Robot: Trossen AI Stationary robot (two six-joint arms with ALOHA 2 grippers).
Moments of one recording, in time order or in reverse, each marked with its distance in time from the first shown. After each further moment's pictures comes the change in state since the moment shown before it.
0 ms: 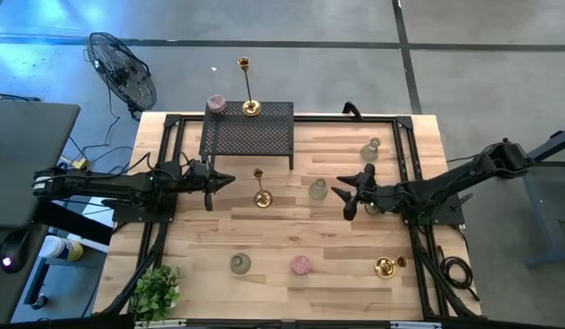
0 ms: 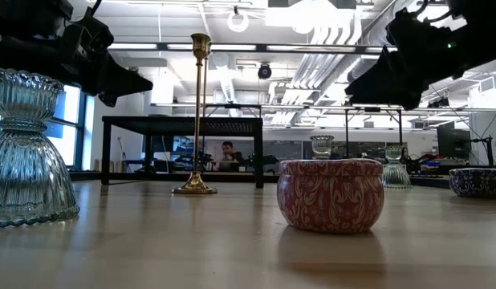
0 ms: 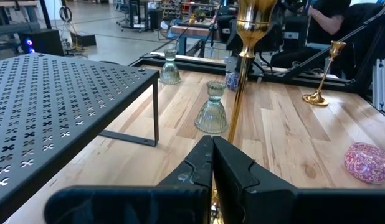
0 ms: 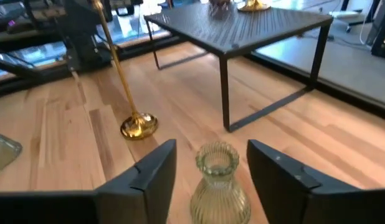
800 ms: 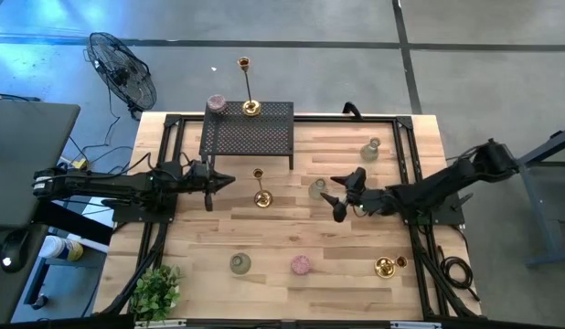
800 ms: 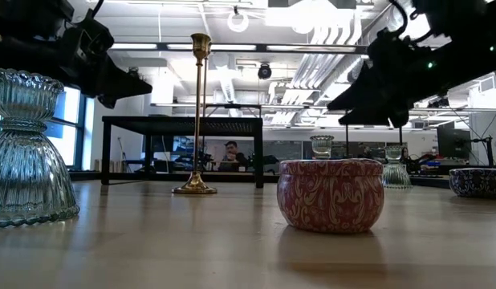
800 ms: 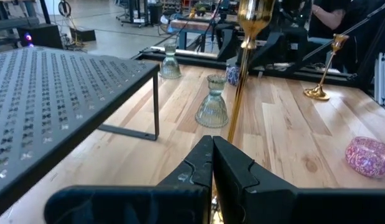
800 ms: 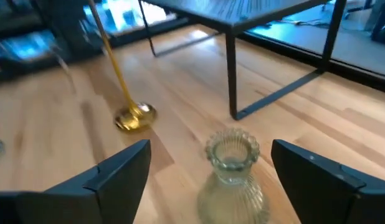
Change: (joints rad) left arm 0.000 0.000 0.000 -0.027 0.000 0.000; right arm -0.031 0.260 0.015 0.205 -0.018 0.029
